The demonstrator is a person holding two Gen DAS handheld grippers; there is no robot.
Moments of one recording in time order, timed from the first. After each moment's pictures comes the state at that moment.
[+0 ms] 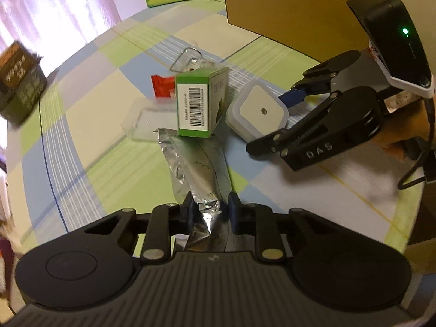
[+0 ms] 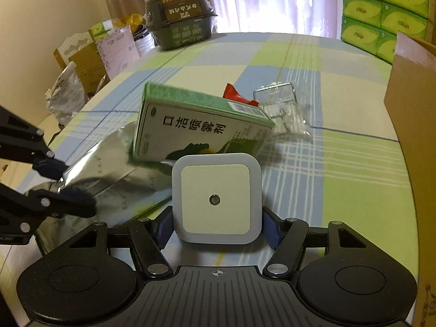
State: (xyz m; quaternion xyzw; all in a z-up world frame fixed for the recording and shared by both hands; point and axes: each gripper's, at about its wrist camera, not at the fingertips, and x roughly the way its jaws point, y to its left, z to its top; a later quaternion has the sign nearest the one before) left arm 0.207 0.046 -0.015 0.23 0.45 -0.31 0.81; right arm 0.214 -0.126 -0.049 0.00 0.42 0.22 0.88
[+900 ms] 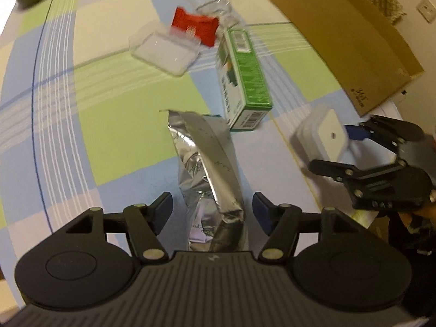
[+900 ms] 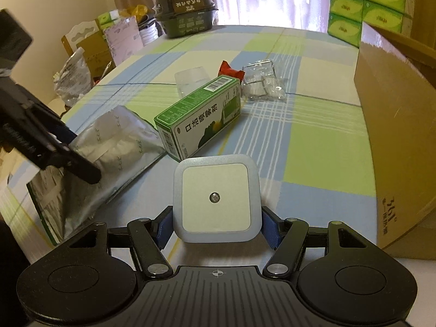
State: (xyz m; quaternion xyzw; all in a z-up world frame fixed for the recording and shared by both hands) left arm 0.215 0.065 -0.028 0.06 0.60 -0.25 0.76; right arm 0.135 -0.158 -0.036 -0.03 0.43 0.22 0.88
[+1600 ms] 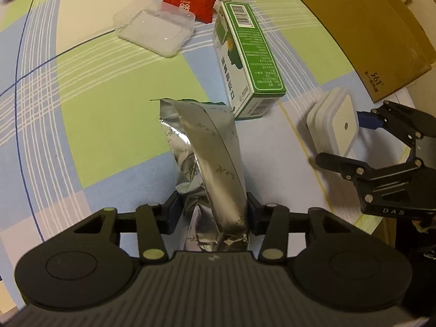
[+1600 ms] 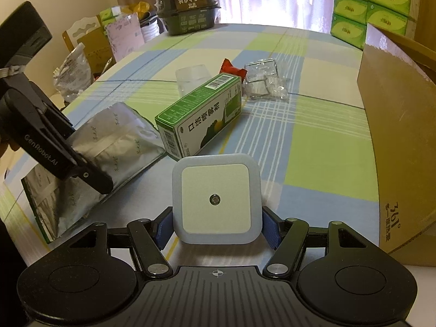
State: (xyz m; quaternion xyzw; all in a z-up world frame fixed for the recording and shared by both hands) left arm 0.220 0.044 -0.045 0.09 0.62 -0.24 0.74; right arm 0.139 -0.155 -0.041 -0.04 0.43 0.22 0.87
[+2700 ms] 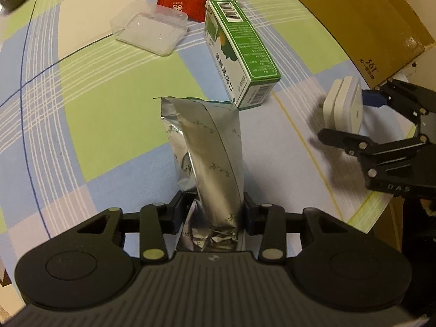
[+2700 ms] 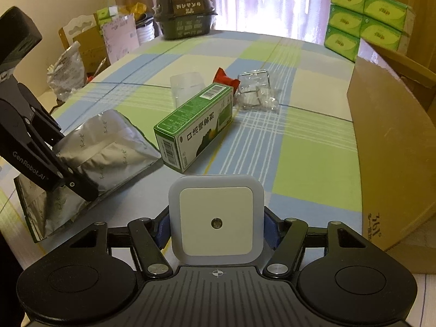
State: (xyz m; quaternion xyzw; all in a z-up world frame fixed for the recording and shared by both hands) left arm 0.203 0.040 -0.039 0.12 0.61 -0.24 0.74; right arm 0.132 -0.155 -0.029 -0.06 0.42 0.20 0.88
